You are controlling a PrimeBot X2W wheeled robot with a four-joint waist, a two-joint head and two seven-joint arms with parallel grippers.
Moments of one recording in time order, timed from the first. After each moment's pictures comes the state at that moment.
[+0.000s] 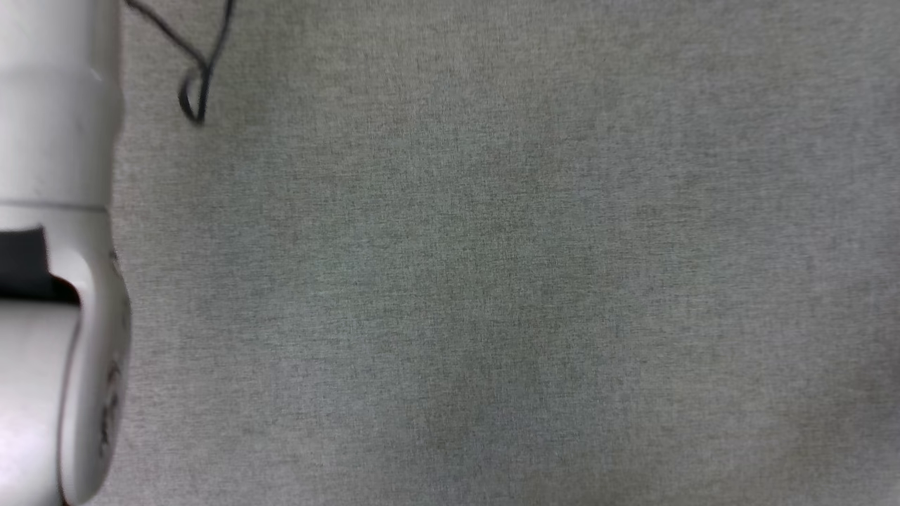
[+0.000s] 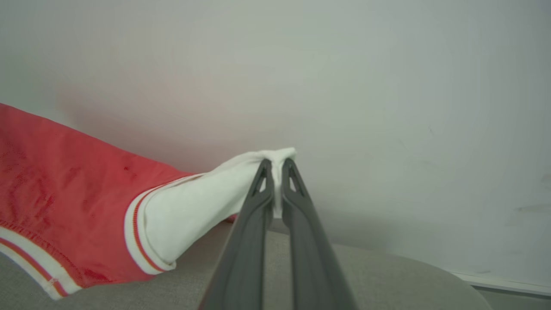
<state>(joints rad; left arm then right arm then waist) -1.58 0.21 -0.22 0.82 -0.66 -0.06 -0.01 -1.58 -0.58 0.60 0.87 0.71 0.13 0.06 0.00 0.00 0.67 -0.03</state>
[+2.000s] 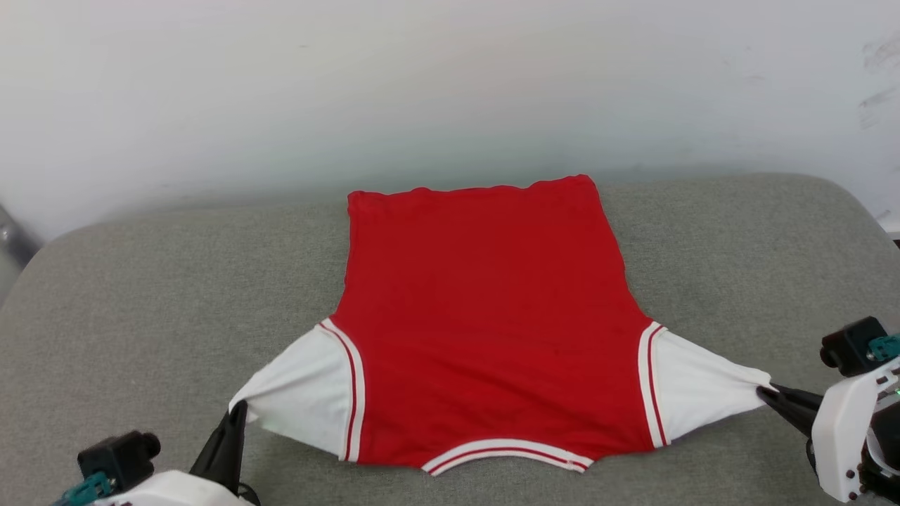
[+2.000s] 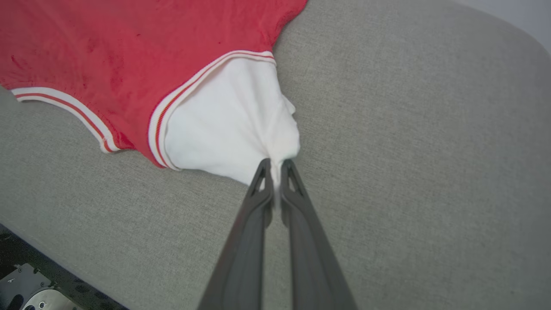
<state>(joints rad) 0.02 0.42 -0.29 0.13 -0.92 0.04 -0.15 -0.57 -0.85 1.11 0.47 1.07 0.13 0.04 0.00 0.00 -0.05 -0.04</state>
